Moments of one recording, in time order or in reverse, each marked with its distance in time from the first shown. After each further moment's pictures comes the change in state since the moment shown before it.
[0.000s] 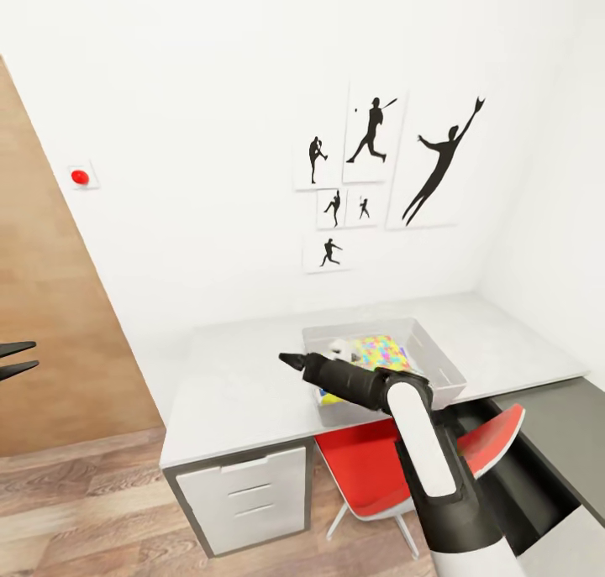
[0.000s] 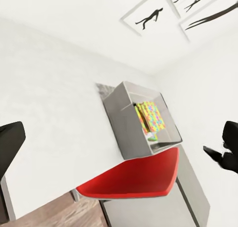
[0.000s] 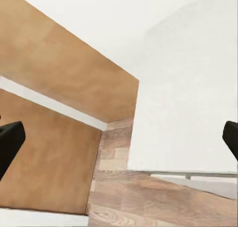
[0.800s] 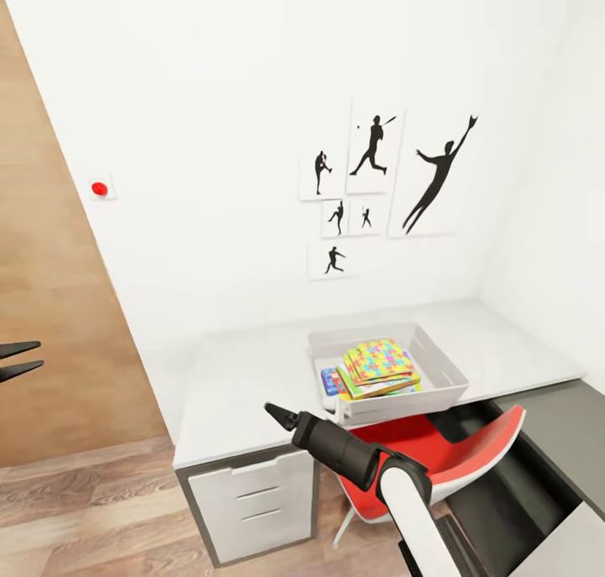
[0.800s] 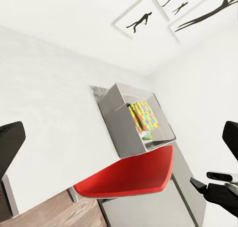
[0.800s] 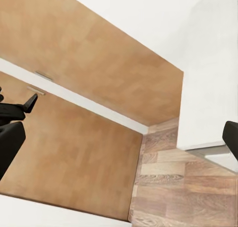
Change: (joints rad) left arm 0.000 -0.012 0.000 0.000 0.000 0.000 0.000; right arm 0.270 -0.066 0.132 -0.001 -0.004 -0.296 0.264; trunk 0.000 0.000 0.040
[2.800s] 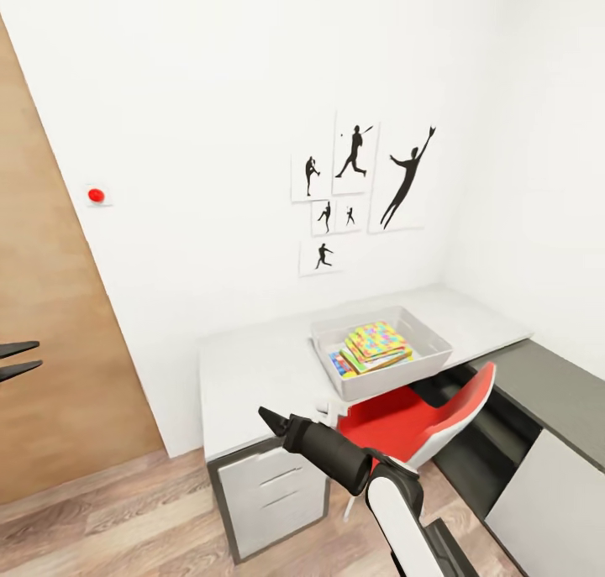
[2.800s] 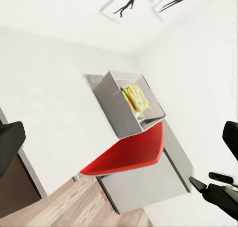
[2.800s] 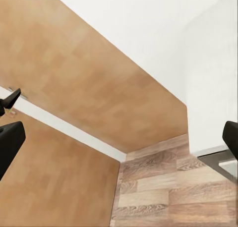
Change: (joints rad) left arm 0.000 0.003 0.000 0.000 0.000 0.000 0.000; right arm 0.002 -0.002 0.065 0.006 0.116 -0.090 0.001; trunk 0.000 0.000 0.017
